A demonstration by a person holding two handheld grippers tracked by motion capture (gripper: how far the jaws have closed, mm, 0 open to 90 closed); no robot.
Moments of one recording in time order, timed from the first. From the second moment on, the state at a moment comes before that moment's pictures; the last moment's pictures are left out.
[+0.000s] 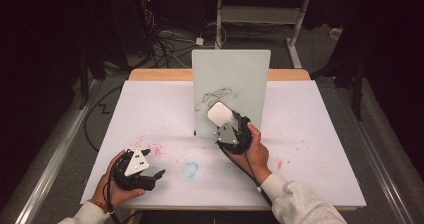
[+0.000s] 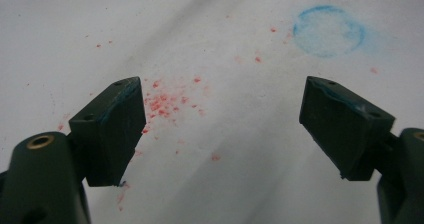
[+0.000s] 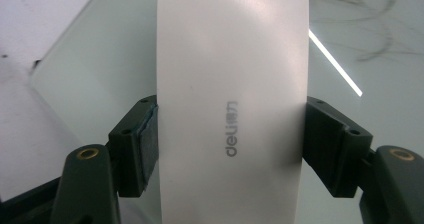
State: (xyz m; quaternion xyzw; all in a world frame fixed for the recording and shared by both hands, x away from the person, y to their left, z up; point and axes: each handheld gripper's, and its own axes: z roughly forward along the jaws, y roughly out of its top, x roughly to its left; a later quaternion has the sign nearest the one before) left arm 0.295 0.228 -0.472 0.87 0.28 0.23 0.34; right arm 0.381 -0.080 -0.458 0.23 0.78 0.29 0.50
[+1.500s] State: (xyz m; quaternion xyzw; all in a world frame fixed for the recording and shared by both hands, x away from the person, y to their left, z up) left arm 0.295 0.229 -0.472 0.87 0.28 0.23 0.34; right arm 0.399 -0.095 -0.411 0.28 0.74 0.34 0.52
